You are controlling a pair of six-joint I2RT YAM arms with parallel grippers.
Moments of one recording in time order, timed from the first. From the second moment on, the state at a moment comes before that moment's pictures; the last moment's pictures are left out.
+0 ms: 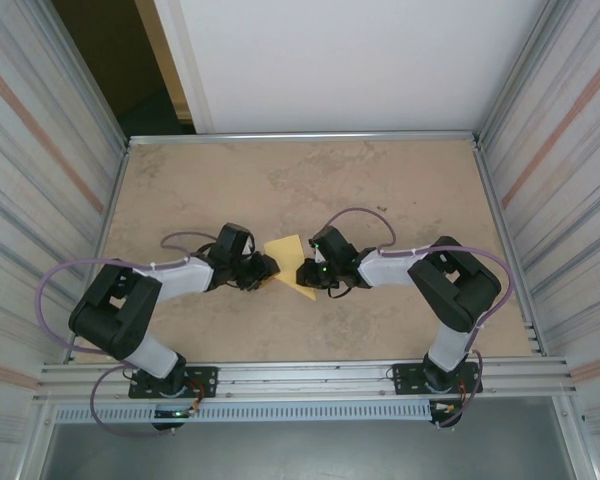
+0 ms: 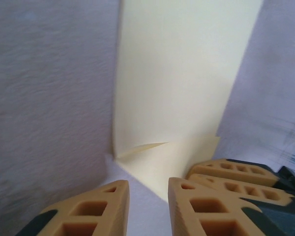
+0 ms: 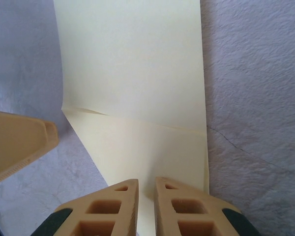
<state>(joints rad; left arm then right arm) -0.51 1.54 0.62 -0.03 0.40 -1.03 0.77 1.76 0.81 0.04 -0.29 0.80</state>
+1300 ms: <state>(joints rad) -0.47 1.62 0.65 0.11 0.45 -1.06 0.77 1.77 0.80 0.07 -0.31 0.83</state>
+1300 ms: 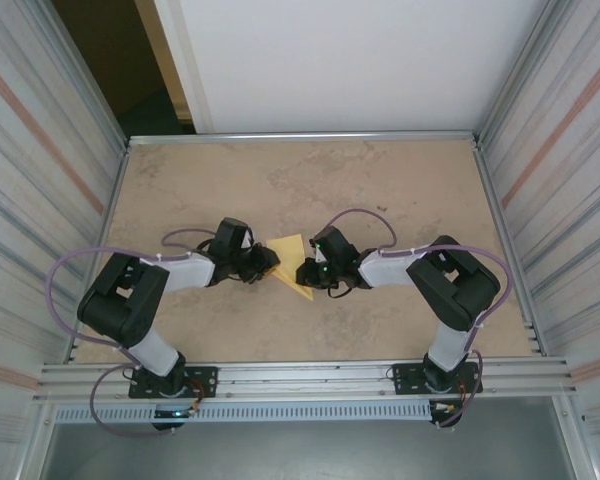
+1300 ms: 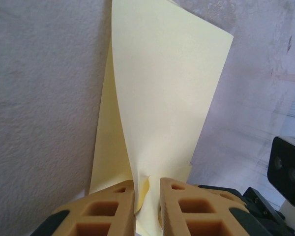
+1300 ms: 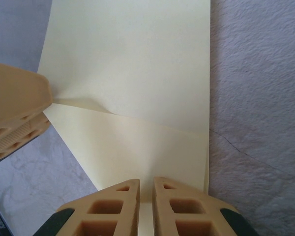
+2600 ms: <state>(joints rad) -0.49 1.61 0.74 0.03 0.42 -1.06 1.04 1.65 0.90 -0.18 0.29 0.48</state>
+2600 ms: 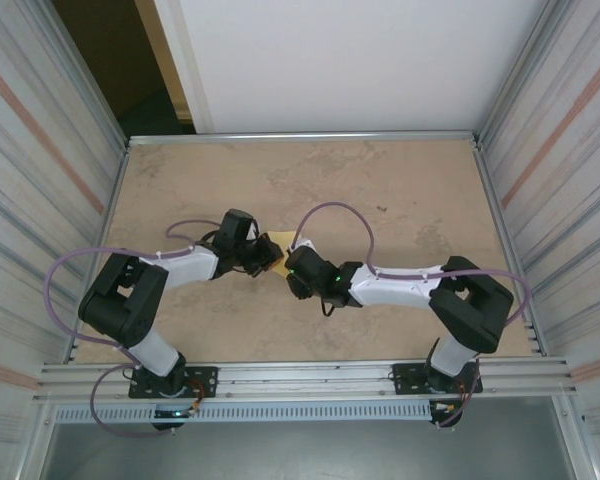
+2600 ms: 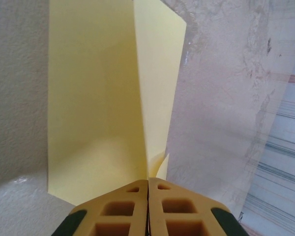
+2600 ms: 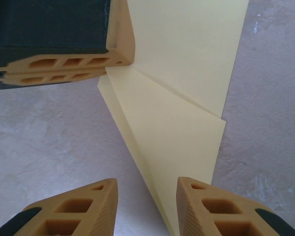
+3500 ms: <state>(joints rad) -0.50 1.61 0.75 -0.01 0.42 -1.07 1.05 1.76 0.91 -0.19 0.35 0.48</state>
